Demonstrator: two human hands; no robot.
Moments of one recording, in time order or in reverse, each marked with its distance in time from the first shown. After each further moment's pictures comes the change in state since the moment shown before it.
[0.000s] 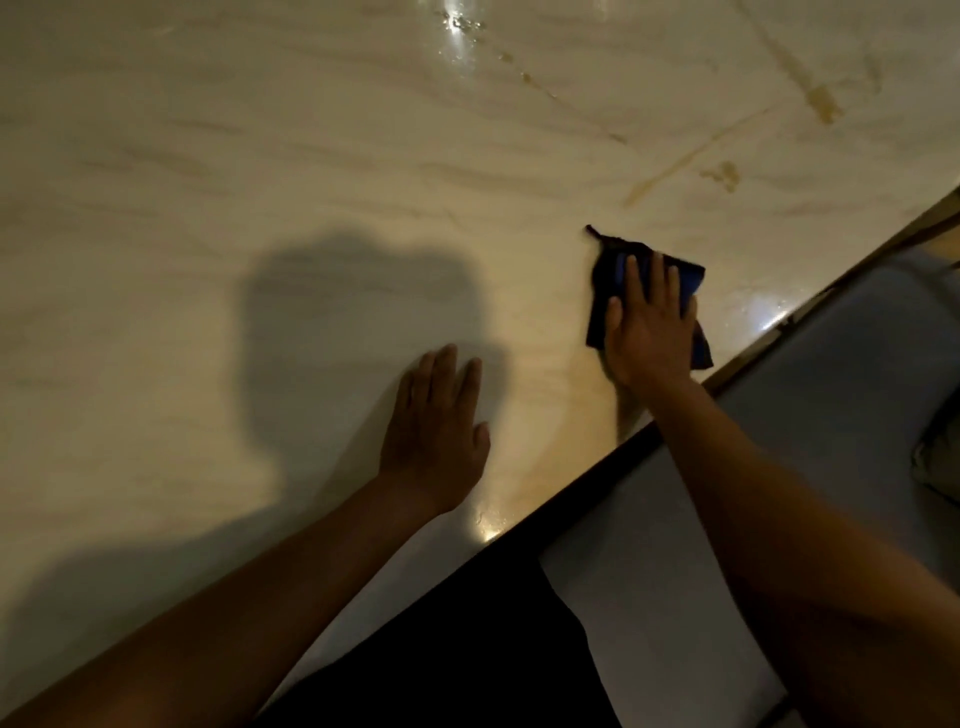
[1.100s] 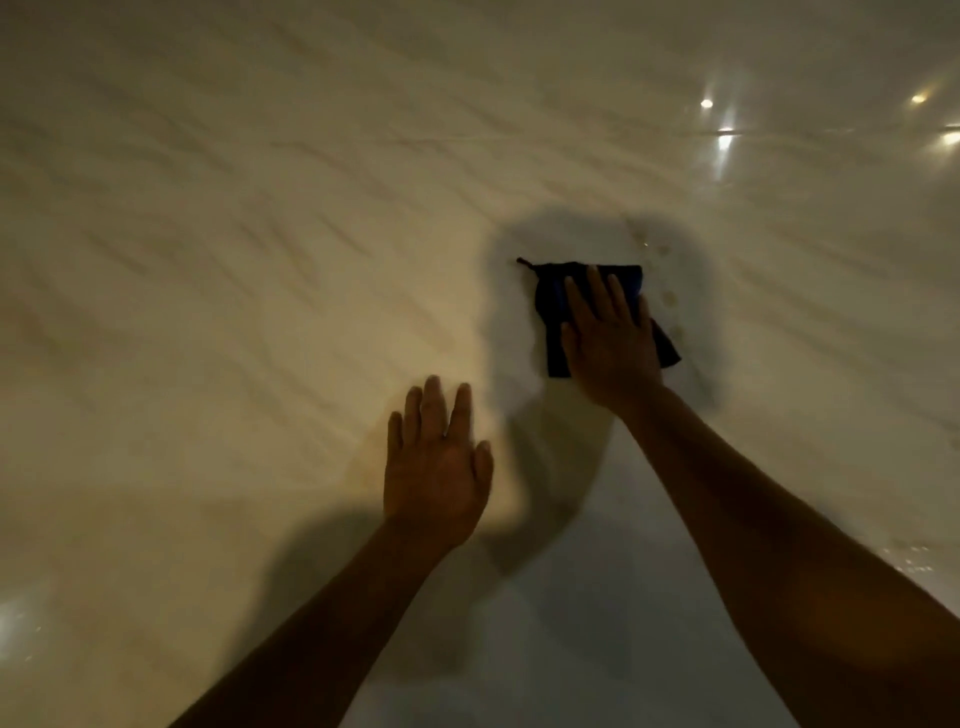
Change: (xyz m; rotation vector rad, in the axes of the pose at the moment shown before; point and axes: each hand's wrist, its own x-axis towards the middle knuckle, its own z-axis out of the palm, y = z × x) left_hand 0.216 -0.019 -0.047 -0.093 0.205 -0.781; right_hand 0.316 -0.189 0.018 -0.074 -0.168 -0.892
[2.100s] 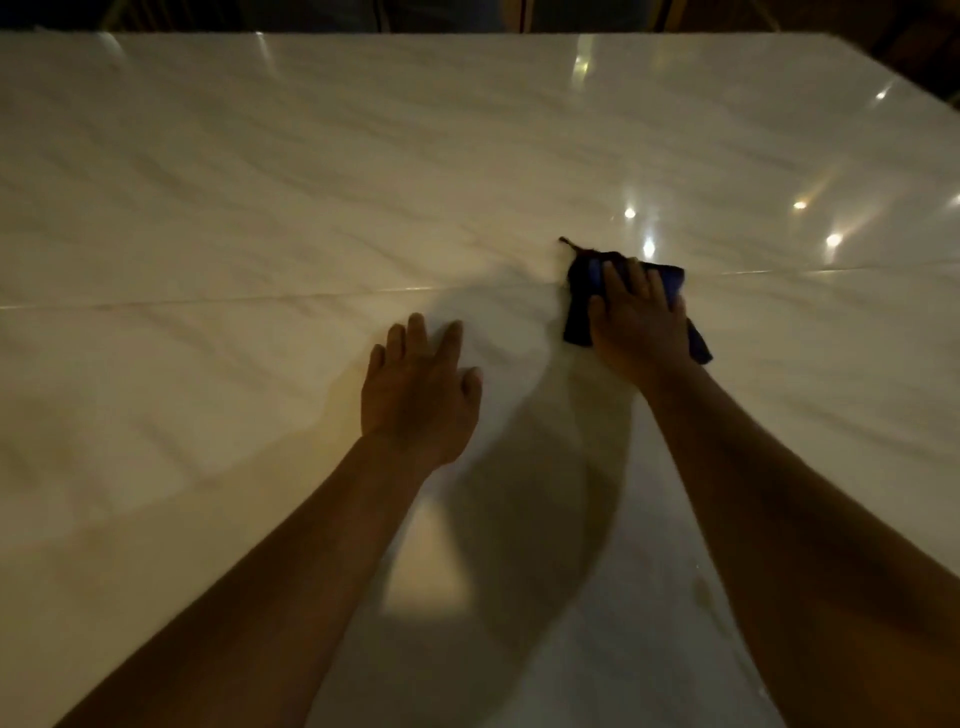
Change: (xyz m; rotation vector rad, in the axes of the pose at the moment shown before) left_hand 0.330 0.063 -0.035 0.061 0.094 0.083; right_hand 0.251 0.116 -0.025 0.034 0.174 0.309
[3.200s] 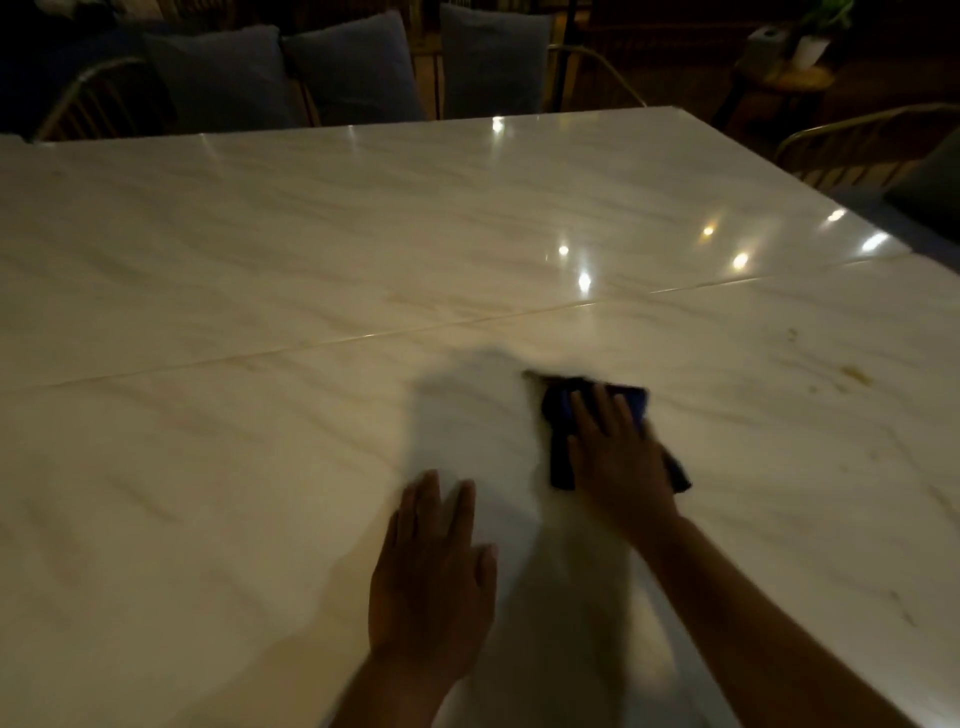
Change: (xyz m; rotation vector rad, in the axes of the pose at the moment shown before) left_hand -0.164 0.060 0.015 -0.058 0.020 0.187; right_hand -0.163 0.078 -0.023 -0.040 0.007 -0.012
